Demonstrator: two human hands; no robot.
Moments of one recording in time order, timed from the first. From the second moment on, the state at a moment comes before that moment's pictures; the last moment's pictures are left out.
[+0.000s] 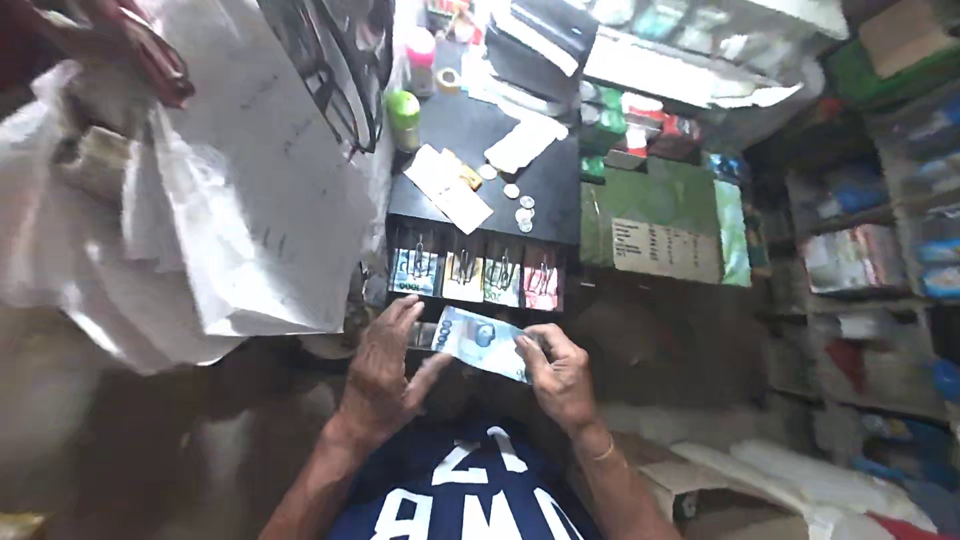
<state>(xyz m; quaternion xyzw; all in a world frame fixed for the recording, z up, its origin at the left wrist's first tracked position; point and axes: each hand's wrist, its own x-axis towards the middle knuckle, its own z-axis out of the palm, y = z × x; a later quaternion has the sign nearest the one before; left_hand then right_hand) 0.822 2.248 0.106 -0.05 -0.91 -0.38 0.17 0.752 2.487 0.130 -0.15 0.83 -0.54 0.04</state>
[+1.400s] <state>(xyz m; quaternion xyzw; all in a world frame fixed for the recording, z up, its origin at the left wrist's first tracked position) 0.796 2.284 0.091 0.22 -0.67 -0.65 0.28 0.632 2.477 0.128 -0.21 0.69 -0.66 0.21</state>
